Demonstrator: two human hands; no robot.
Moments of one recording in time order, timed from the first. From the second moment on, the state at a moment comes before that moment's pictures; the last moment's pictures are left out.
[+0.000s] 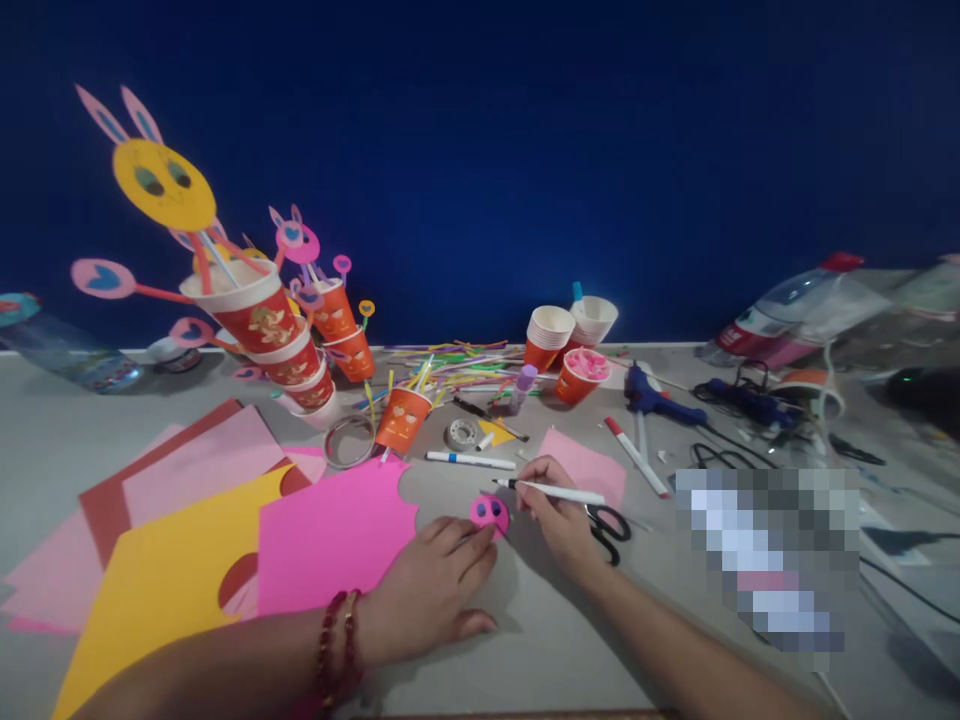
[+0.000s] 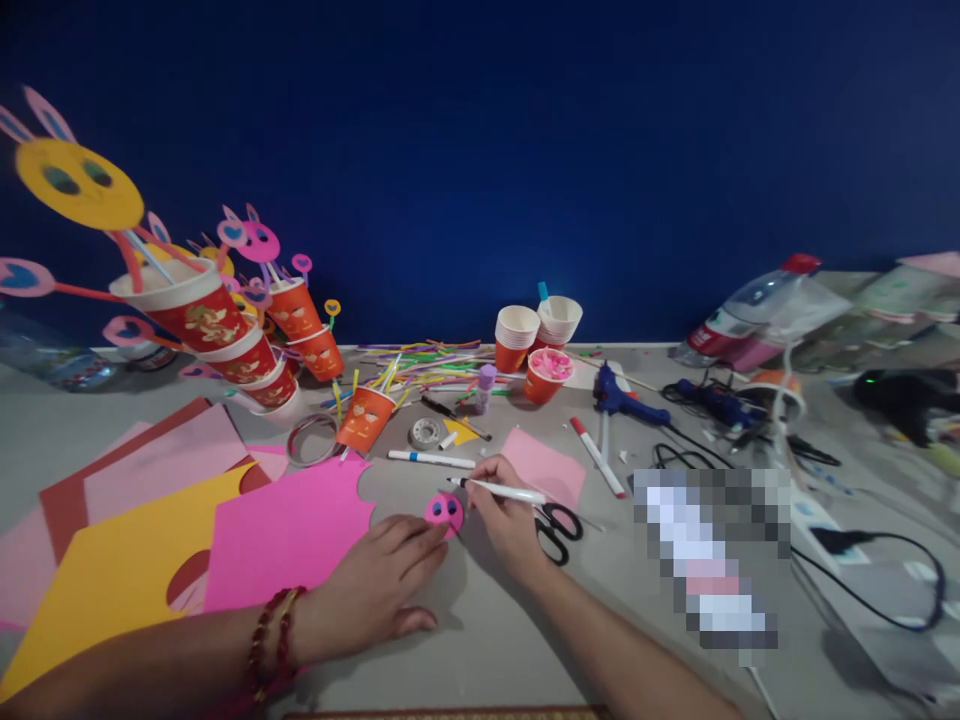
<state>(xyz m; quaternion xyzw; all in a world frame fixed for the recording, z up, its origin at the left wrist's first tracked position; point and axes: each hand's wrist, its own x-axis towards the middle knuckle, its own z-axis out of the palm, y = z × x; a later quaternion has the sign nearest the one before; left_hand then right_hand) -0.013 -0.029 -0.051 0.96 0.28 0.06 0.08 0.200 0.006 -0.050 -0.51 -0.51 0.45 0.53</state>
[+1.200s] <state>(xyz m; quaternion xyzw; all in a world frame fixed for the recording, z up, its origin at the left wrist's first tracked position) 0.041 0.090 -0.014 0.89 0.42 0.16 0.03 0.228 0.018 -0.035 -0.44 -0.39 0.49 0.65</state>
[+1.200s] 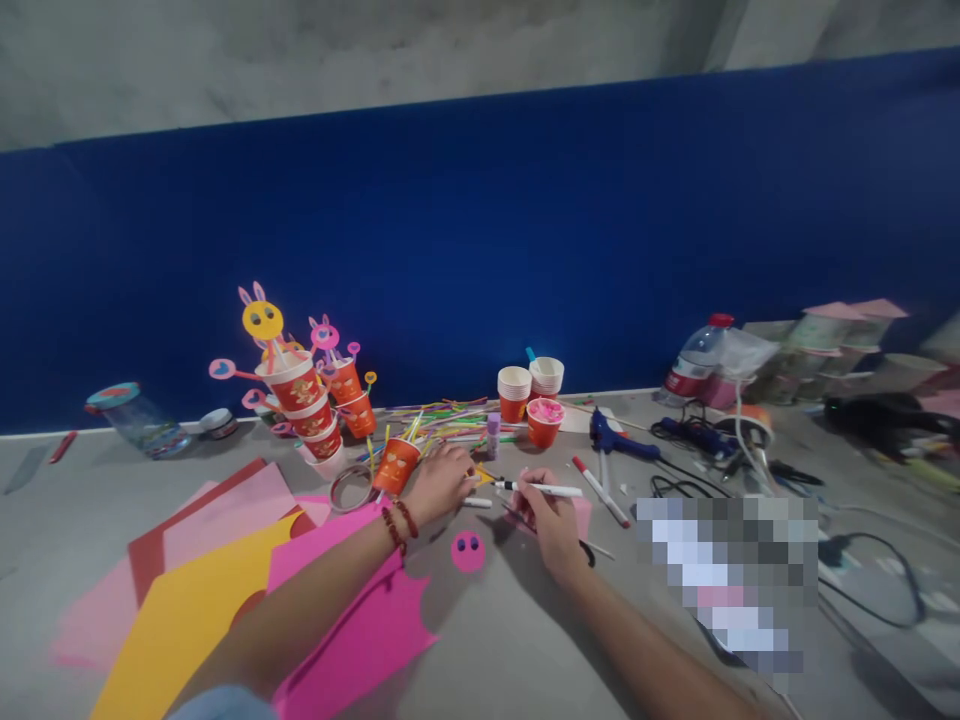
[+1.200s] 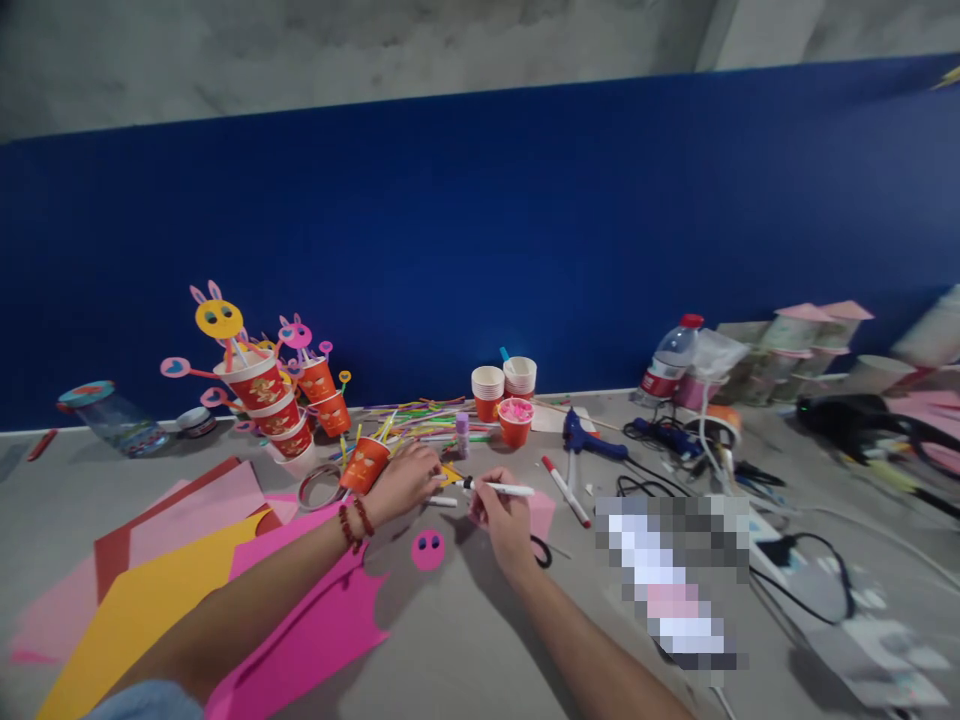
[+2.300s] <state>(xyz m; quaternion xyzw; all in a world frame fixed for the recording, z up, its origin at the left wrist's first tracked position) 0.046 0.011 0.026 0.83 0.43 0.22 0.29 0.203 -0.005 -0.034 -0.33 -0.31 0.57 0.68</state>
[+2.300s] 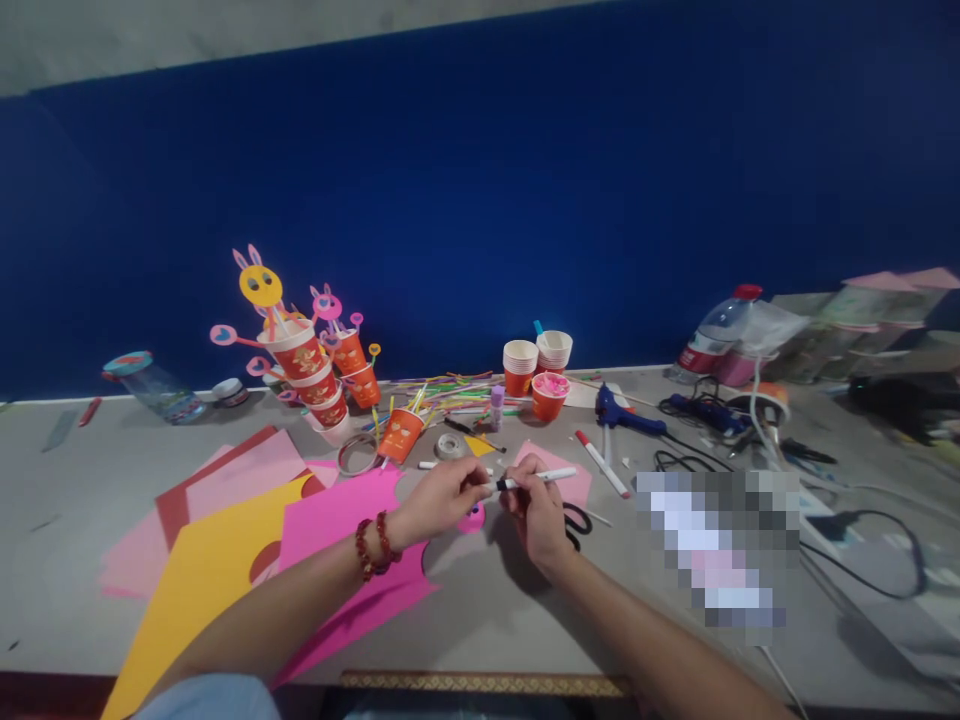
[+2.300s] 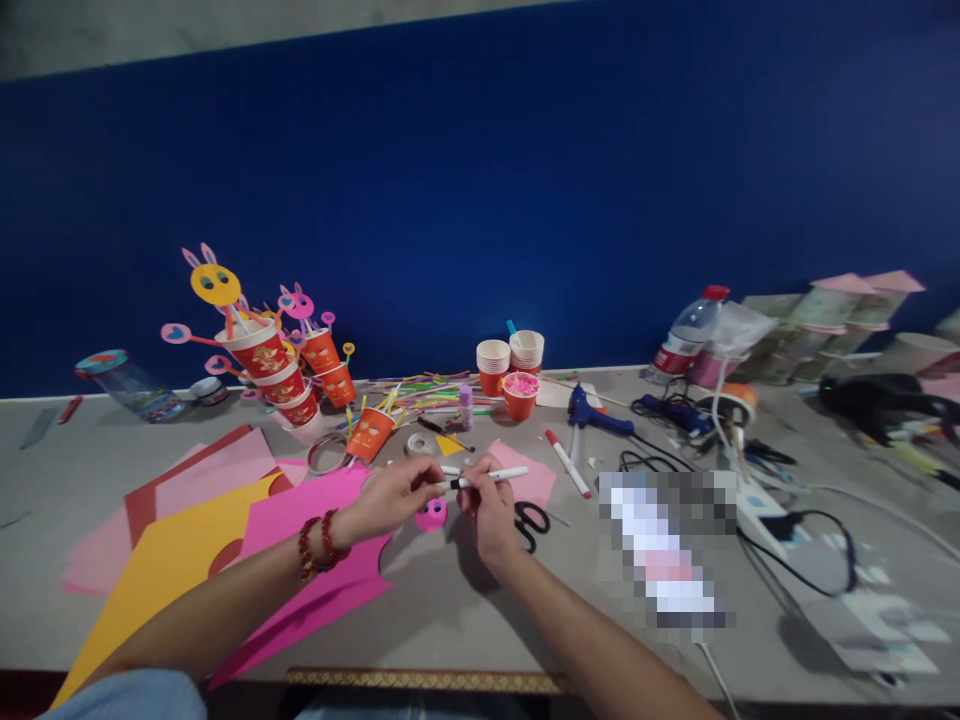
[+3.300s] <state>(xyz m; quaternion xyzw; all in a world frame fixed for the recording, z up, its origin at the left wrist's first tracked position) -0.005 0.084 0.007 0.92 0.37 0.15 0.02 0.222 0.013 -0.041 -0.47 -0.56 0.46 0.50</state>
